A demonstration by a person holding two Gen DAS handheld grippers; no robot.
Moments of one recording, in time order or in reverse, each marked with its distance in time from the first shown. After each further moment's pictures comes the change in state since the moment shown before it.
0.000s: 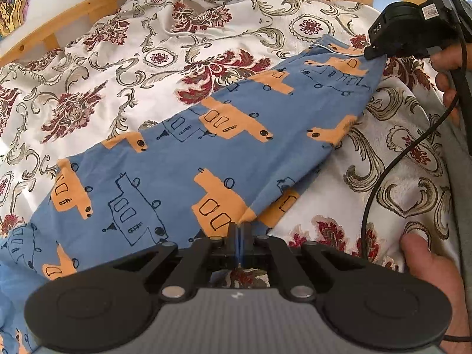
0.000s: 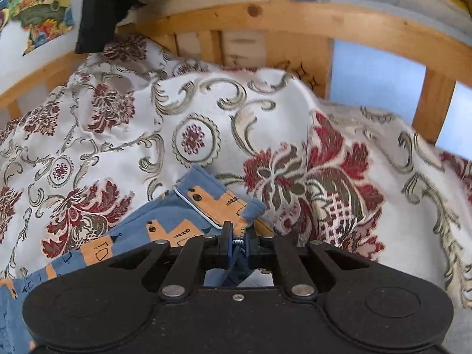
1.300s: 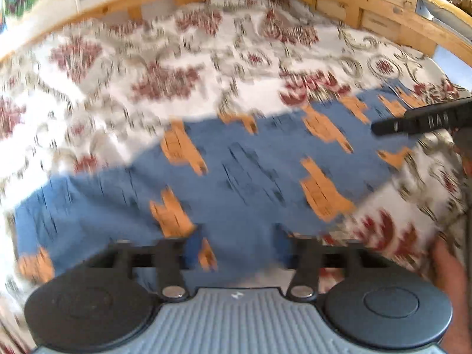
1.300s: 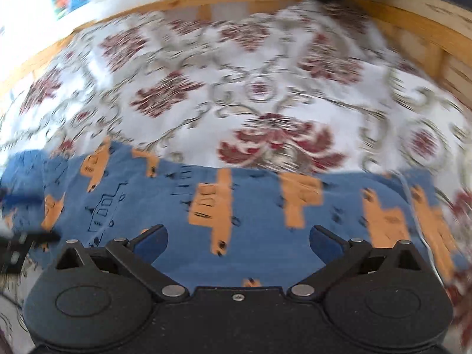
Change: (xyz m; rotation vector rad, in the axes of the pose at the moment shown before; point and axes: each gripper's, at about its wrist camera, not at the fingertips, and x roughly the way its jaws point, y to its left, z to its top) left arm -0.060 0.072 -0.028 -0.214 -0.048 0.140; right arm -0.034 0.113 -0.042 -0.607 0.146 0.547
